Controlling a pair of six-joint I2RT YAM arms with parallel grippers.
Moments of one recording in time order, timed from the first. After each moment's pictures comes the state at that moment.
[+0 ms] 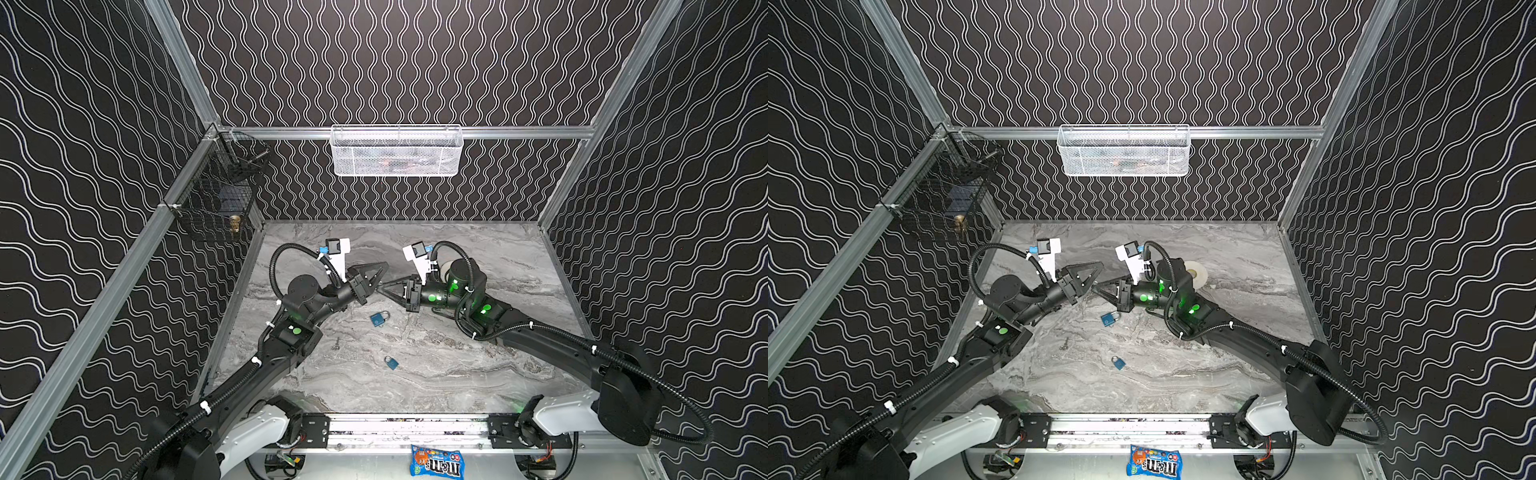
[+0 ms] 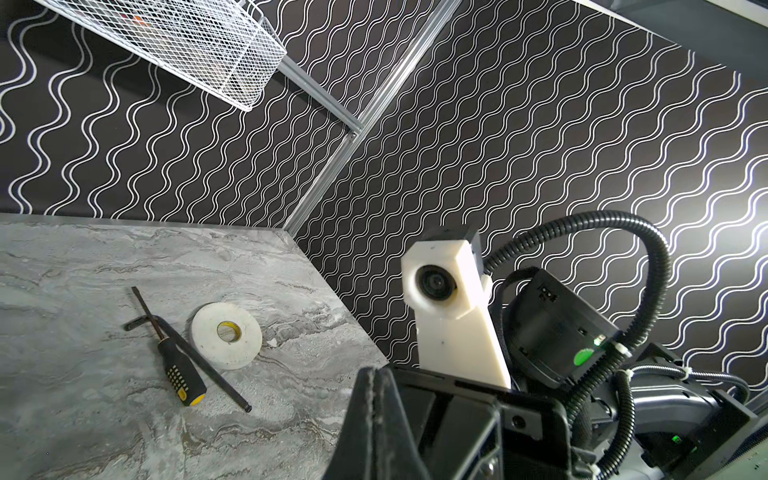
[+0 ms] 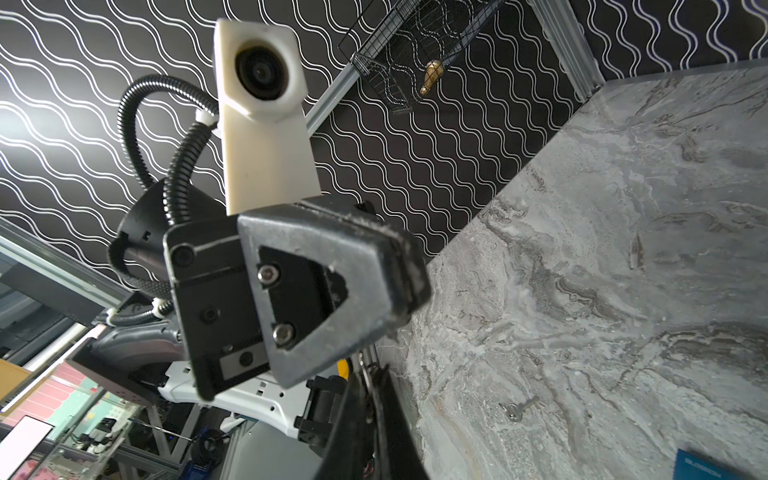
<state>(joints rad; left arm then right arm) -0.51 1.01 0.67 0.50 0.46 -0.75 0.80 1.39 0.96 0.40 -0.62 0.73</state>
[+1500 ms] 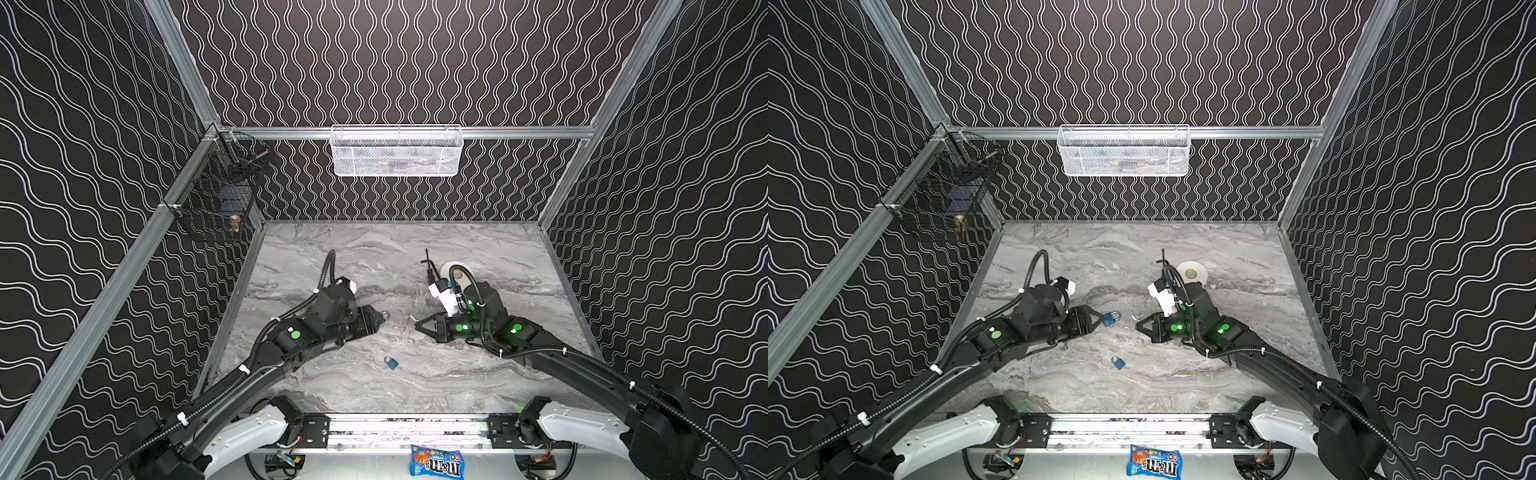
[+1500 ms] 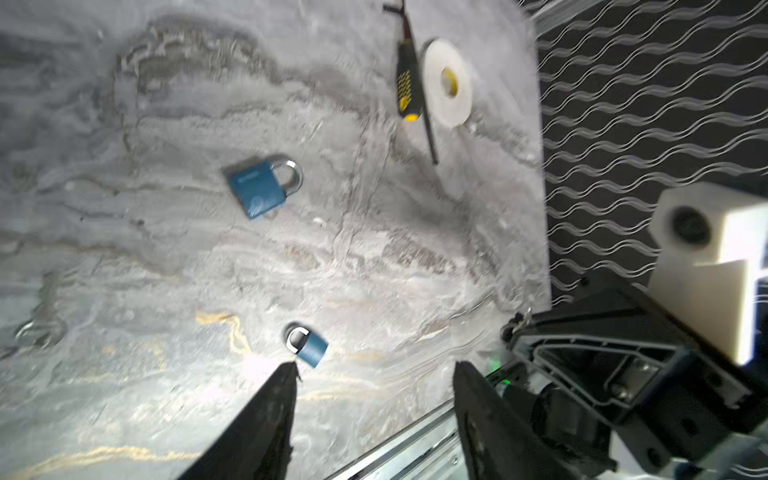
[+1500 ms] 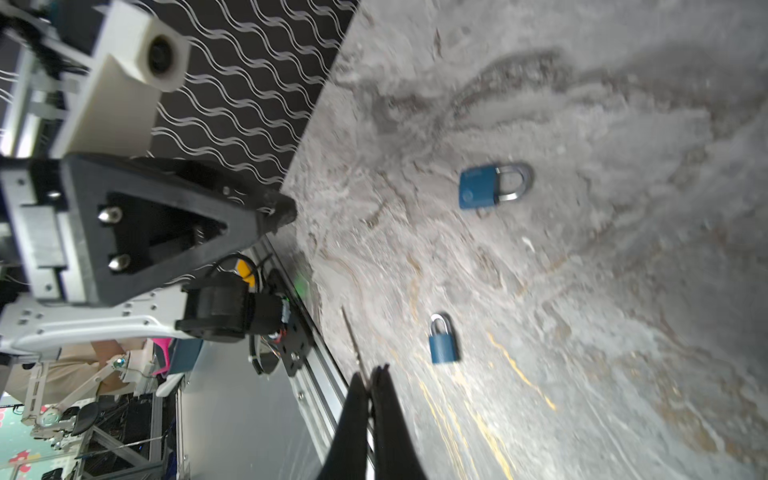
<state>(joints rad) -0.73 0.98 0.82 -0.60 0.08 -0.91 0.70 1.14 0.70 -0.18 -0.55 0.58</state>
